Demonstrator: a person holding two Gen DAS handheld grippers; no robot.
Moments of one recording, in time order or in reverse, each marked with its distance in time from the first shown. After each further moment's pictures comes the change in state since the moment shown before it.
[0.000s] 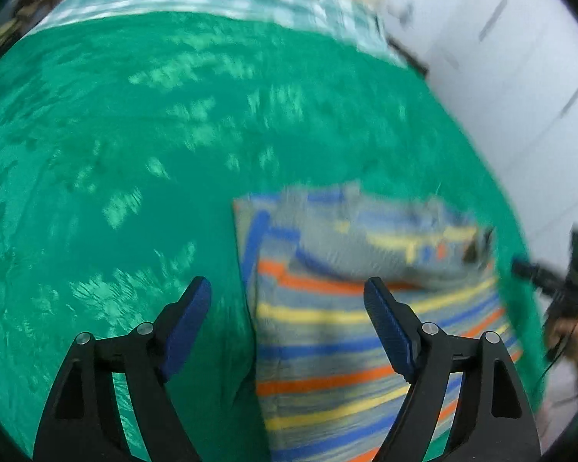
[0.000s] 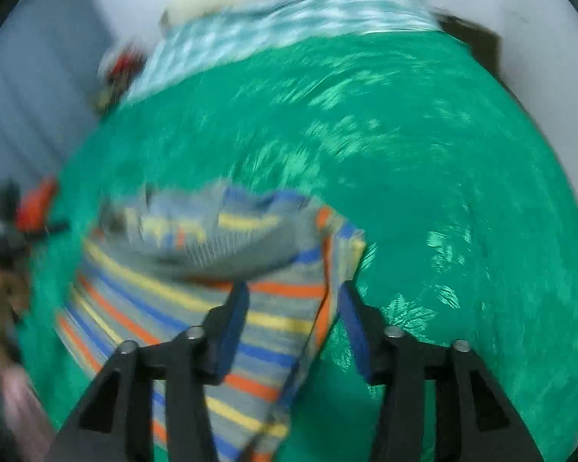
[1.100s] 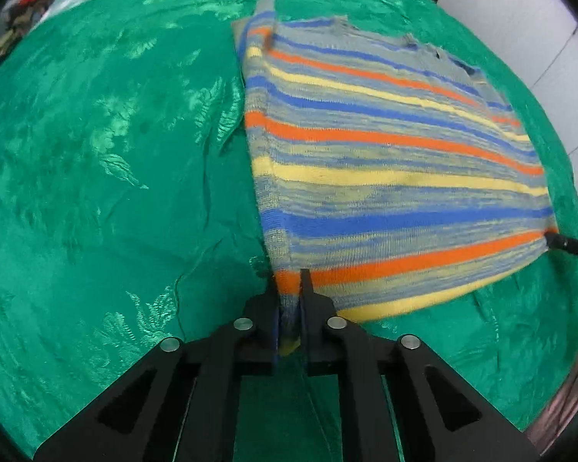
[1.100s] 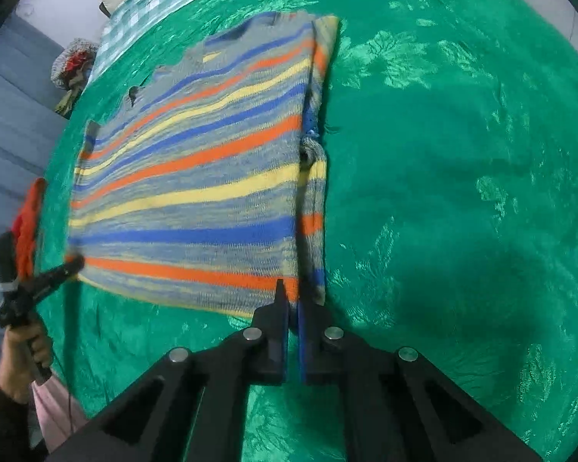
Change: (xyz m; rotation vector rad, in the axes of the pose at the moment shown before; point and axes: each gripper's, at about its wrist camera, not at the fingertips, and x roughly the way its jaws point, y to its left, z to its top) left arm -0.033 -0.002 -0.145 0.068 0.132 0.139; right arm -0.001 0.021 -0.164 0.301 0.198 0.030
